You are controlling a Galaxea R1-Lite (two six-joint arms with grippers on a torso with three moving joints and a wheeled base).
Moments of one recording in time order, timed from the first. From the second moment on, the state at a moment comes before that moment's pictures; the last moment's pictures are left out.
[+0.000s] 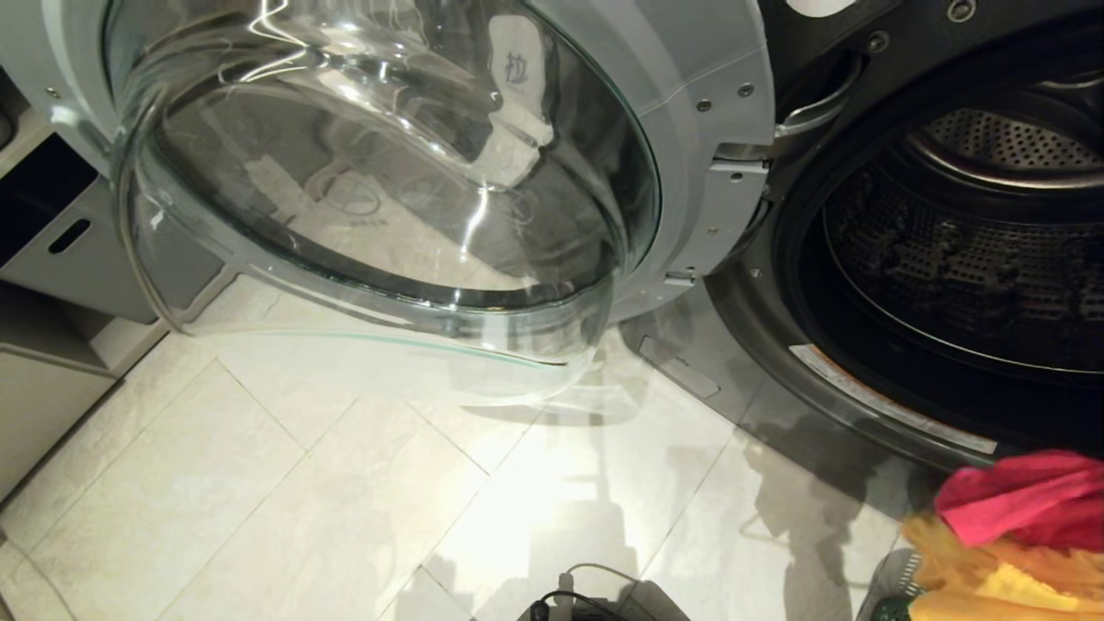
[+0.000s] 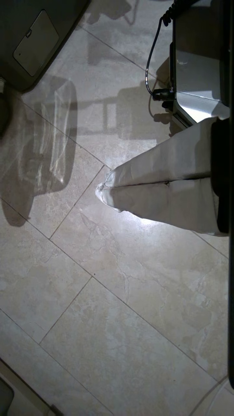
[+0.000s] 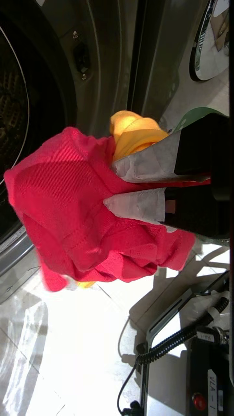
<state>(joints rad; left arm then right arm) -0.01 0.00 0.00 0.00 0.00 0.00 -0.15 0.28 -0.78 0.65 0.03 -0.24</state>
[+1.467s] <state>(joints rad) -0.01 0.00 0.00 0.00 0.00 0.00 -0.15 0.28 -0.76 0.56 0.04 -0.30</state>
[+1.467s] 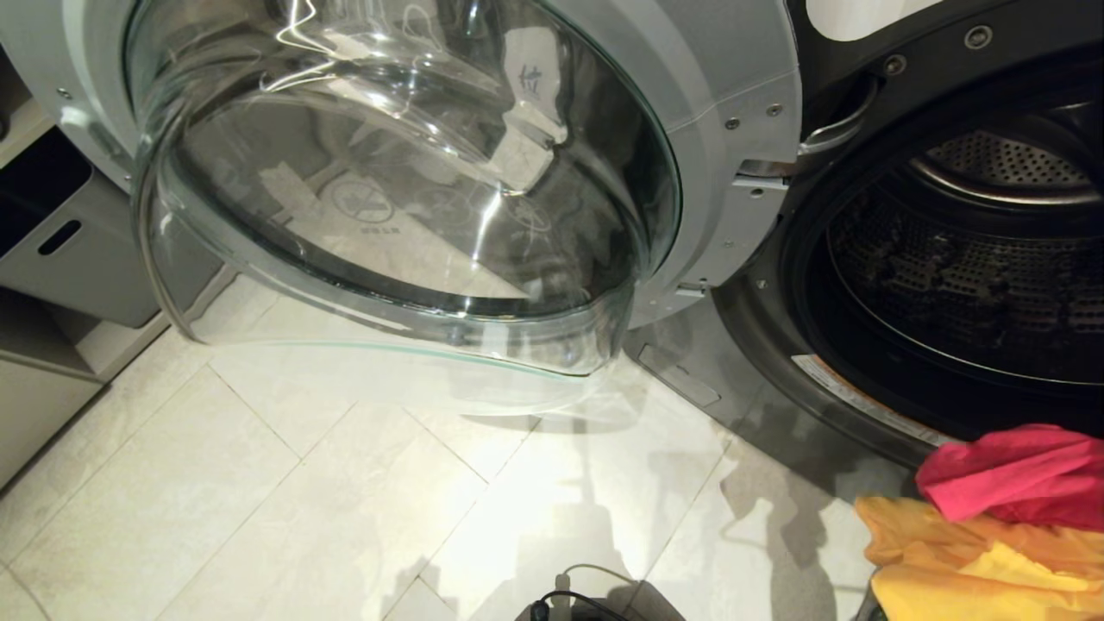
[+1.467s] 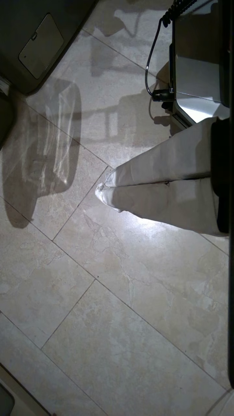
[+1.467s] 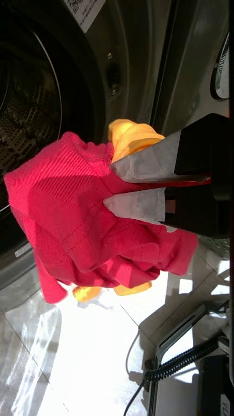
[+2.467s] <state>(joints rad) -0.01 0.00 0.00 0.00 0.00 0.01 -0.15 0.28 -0.66 0.54 0.32 -0.27</state>
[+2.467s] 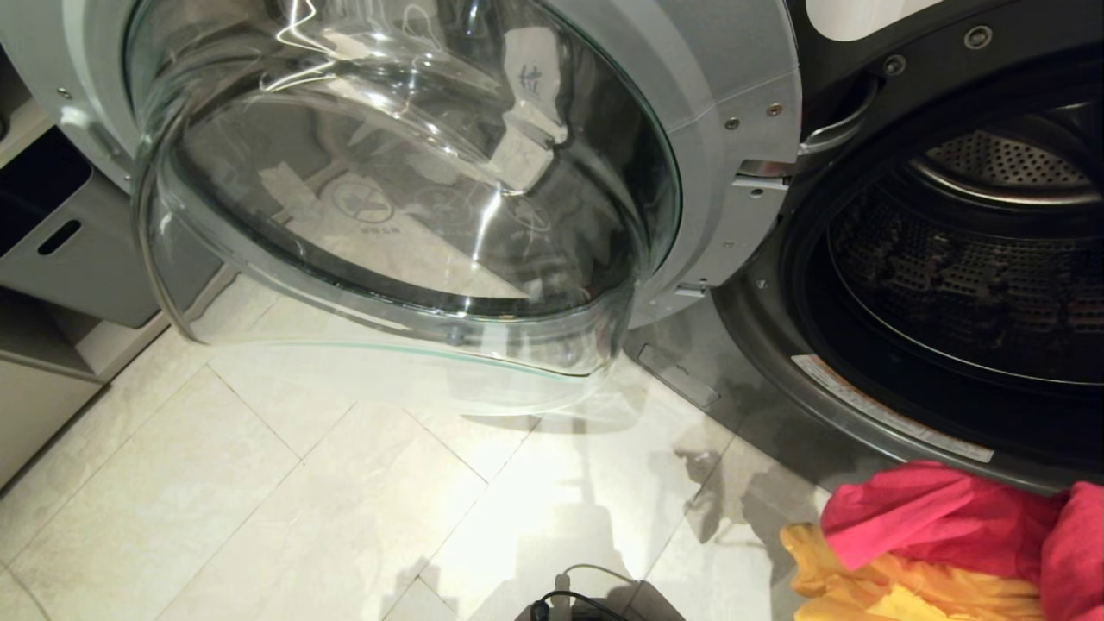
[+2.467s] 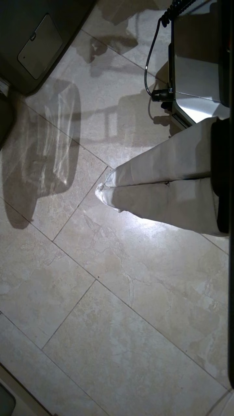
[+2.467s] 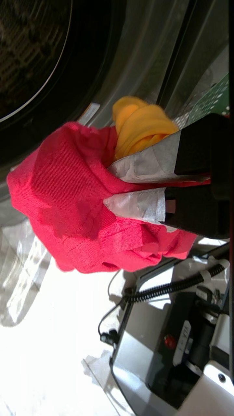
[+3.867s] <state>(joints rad) -0.01 0.00 0.00 0.00 0.00 0.01 -0.15 0.28 -0.64 0.50 0.38 -0.28</state>
